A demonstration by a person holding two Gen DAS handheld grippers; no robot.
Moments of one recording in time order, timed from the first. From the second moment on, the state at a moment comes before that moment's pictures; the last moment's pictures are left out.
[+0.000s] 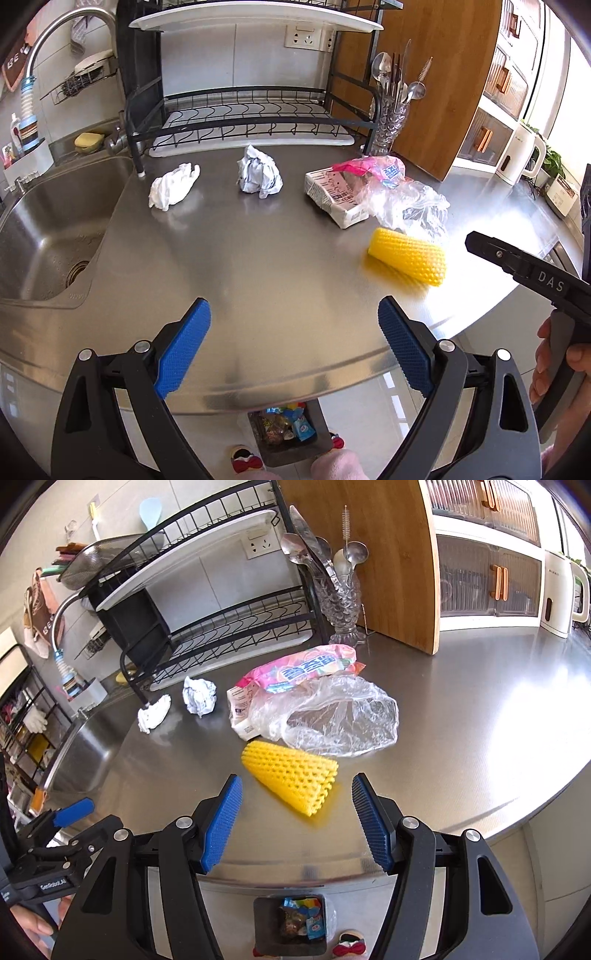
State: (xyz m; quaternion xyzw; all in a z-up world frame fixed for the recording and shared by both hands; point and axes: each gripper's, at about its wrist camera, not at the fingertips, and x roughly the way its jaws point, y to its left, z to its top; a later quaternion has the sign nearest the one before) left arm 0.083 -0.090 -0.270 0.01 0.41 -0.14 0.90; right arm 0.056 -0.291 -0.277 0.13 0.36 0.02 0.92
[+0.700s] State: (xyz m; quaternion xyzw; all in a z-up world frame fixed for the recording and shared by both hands) left arm 0.161 -0.194 -0.310 0.01 0.45 -0.22 0.87; right arm 0.163 -0.348 -0.313 0.16 0.41 0.00 0.90
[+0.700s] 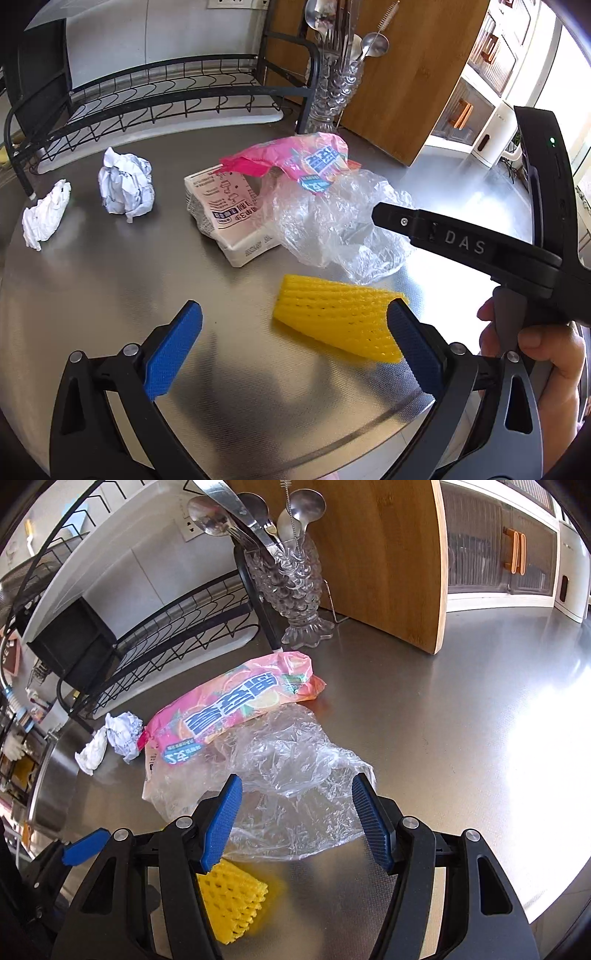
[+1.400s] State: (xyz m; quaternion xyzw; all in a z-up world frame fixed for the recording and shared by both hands) left arm 0.142 -0.202 -0.325 0.05 0.46 -0.22 0.86; right arm 0.167 -0.331 -0.323 0.11 0.44 0.02 0.89
